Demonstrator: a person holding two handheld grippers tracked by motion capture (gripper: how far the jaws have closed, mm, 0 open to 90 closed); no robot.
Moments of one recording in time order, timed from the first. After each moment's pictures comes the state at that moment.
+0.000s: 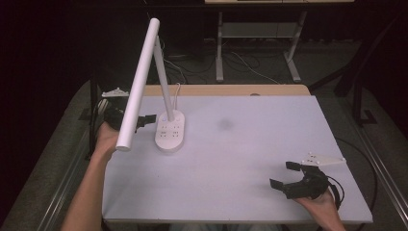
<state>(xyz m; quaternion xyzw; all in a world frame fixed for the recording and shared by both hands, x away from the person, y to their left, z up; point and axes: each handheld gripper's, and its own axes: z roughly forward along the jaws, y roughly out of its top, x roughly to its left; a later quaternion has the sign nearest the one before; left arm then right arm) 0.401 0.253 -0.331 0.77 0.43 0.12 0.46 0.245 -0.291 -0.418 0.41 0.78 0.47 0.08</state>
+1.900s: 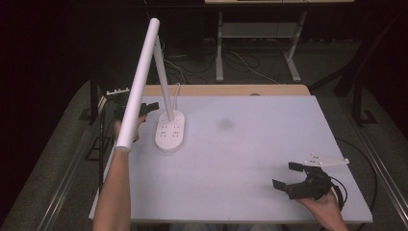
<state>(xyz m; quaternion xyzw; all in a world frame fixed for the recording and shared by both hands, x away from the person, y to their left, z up) 0.454 0.258 -0.384 0.65 0.55 0.10 0.52 0.243 -0.297 -0.418 0.42 0.78 0.46 0.08</state>
